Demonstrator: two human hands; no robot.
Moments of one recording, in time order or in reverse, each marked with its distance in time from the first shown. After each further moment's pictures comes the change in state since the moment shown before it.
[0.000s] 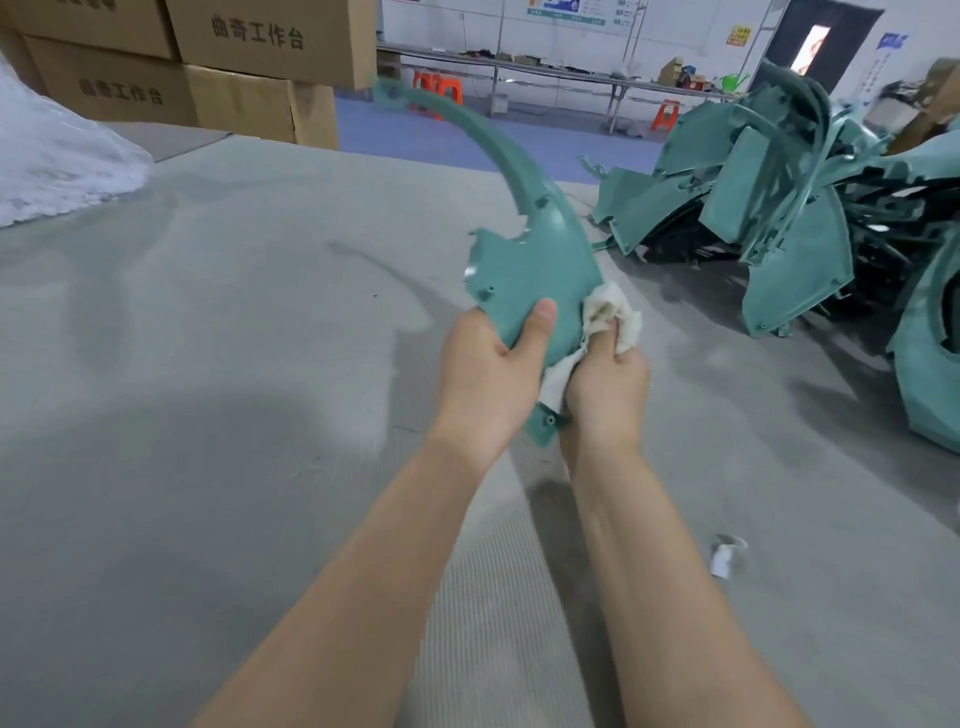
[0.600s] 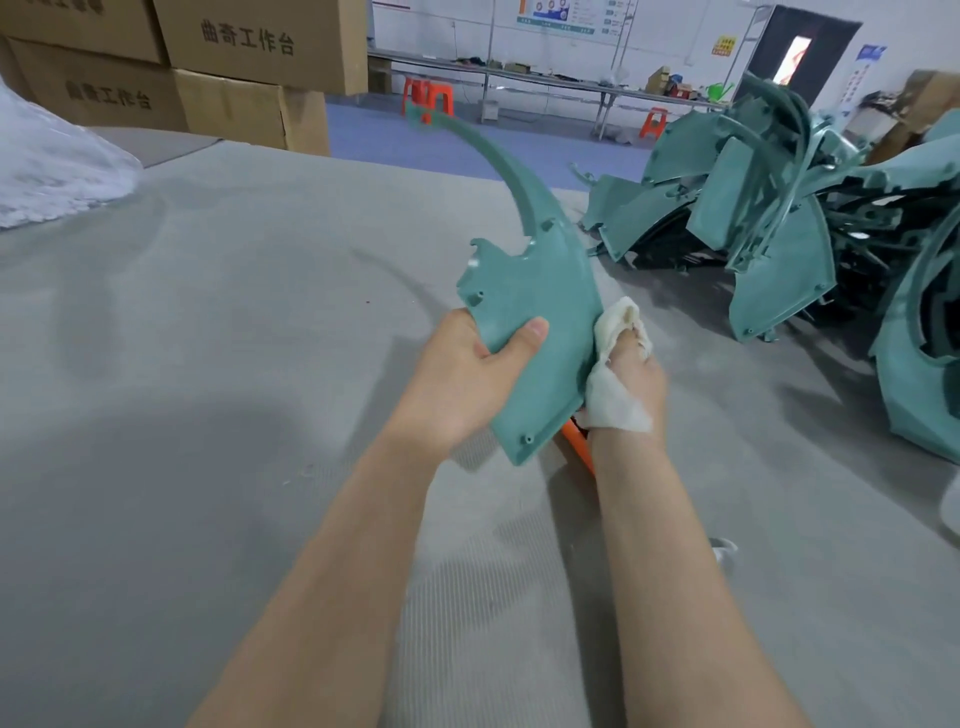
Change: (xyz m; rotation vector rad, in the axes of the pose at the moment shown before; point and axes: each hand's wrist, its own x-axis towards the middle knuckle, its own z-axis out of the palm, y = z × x) left_hand 0.006 0.007 -0.021 0.038 -0.253 -0.003; right_hand 0.028 0.008 -0.017 0.011 -0.008 0.034
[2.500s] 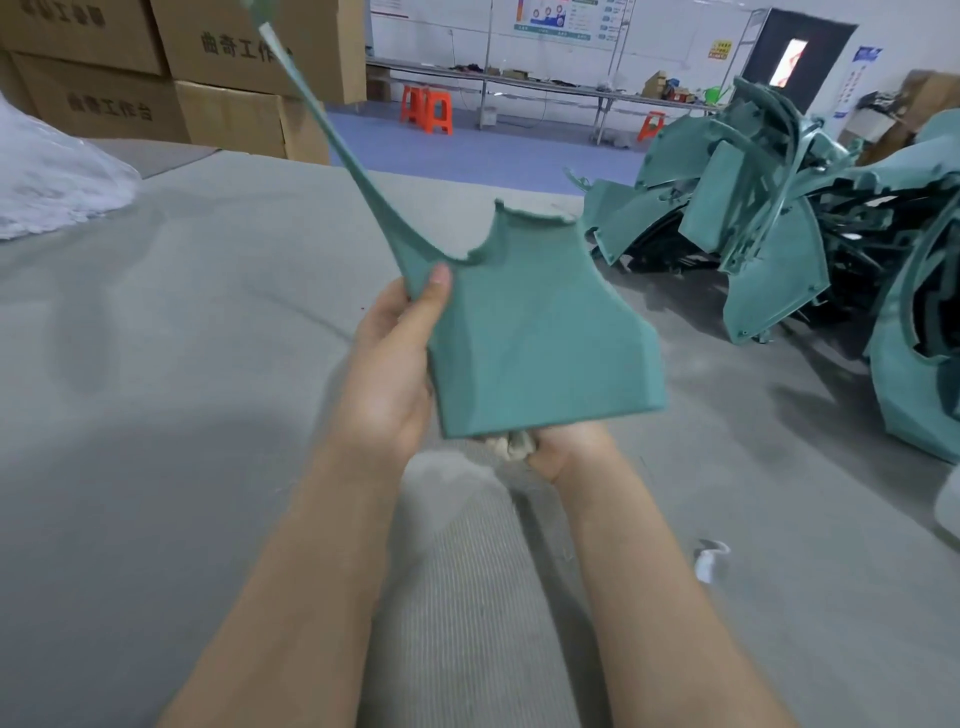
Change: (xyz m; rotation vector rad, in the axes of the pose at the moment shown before) left_hand 0.009 -0.004 -0.019 -0.527 0.203 -0.051; right_hand -0.040 -0.005 0.017 0.076 -0.513 0.405
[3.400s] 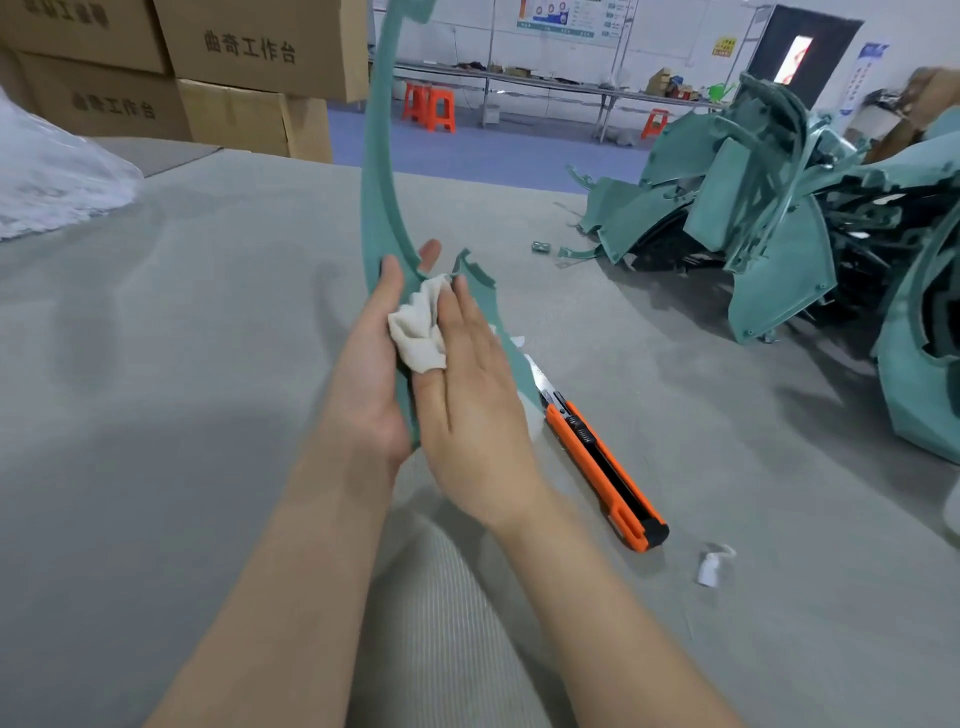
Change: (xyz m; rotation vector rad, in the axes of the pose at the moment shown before) left_hand 0.008 0.004 -0.011 -0.380 -0.095 -0.291; right_hand -0.030 0.013 0.044 -0.943 -0.003 -0.824
